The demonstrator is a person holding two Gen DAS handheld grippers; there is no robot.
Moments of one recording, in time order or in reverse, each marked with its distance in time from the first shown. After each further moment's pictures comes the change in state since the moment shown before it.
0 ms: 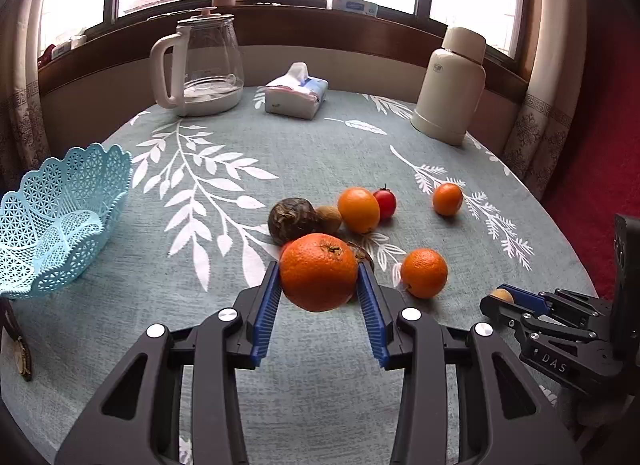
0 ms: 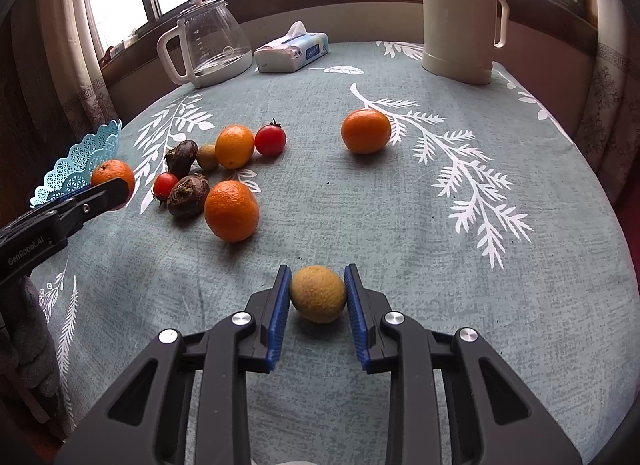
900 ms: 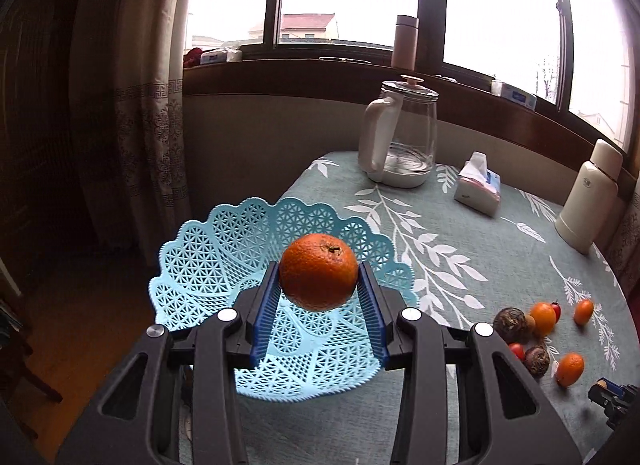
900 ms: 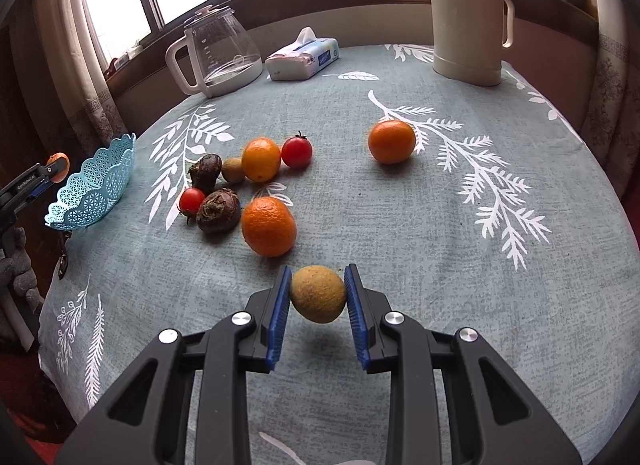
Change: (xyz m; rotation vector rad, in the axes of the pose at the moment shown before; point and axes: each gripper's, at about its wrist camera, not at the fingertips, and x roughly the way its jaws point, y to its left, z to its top) left arm -0.052 0.167 0.031 -0.238 -0.172 0.404; right arm -0.004 0.021 0.008 0.031 -0.006 0.045
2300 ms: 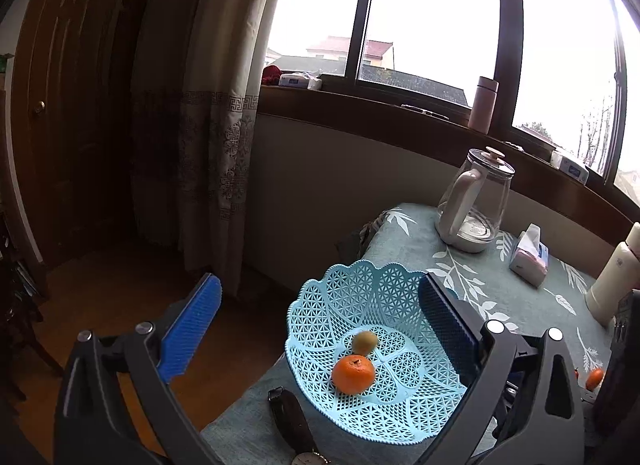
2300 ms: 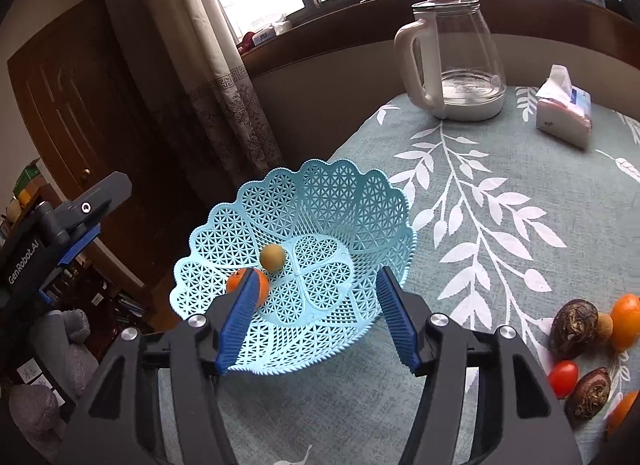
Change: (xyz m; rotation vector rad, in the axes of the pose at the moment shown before) left arm -0.029 0.090 0.037 -0.162 -0.097 0.121; right arm 0.084 0.262 0.087 -0.175 0.017 0.404
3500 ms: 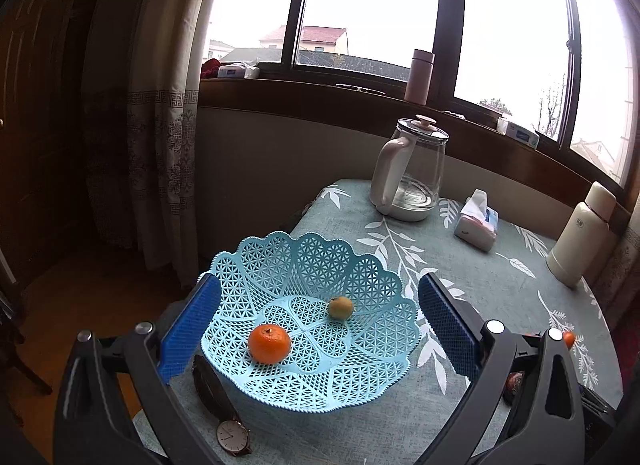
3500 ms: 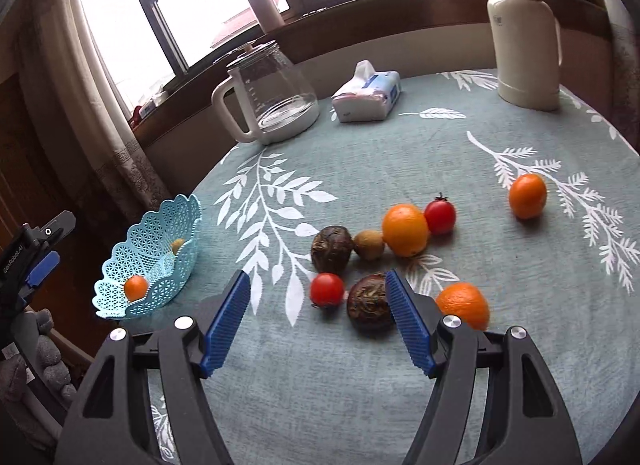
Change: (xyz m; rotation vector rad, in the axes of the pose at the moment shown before) left arm -0.015 -0.060 -0.022 0.101 0.045 -0.157; right arm -0.118 -0.116 -0.073 0.266 -0.171 -0.315
